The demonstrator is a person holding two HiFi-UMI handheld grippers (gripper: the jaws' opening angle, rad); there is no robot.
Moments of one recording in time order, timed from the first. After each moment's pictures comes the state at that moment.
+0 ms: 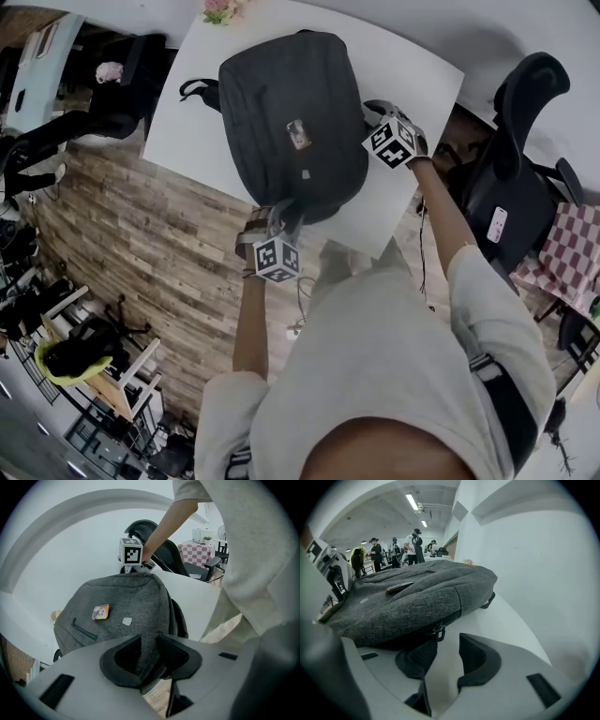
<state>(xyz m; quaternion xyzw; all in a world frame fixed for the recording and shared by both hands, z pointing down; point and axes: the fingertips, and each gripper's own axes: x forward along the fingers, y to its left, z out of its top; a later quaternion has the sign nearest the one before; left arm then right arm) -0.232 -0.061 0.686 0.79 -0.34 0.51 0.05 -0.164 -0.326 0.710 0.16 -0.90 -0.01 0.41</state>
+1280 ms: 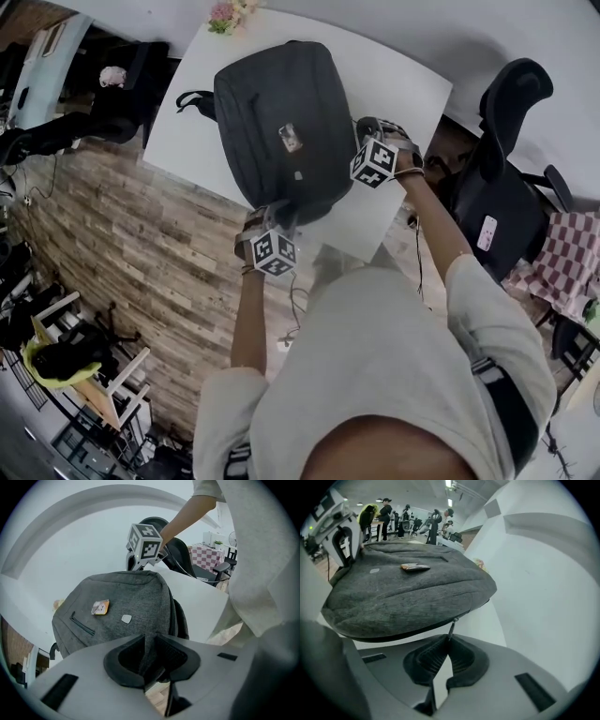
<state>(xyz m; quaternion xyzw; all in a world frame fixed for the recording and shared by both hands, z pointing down) -0.233 -0.066 0.697 0.77 -0.38 0.50 0.10 -0.146 -0.310 0.695 0.18 -0.82 -0.18 0.51</state>
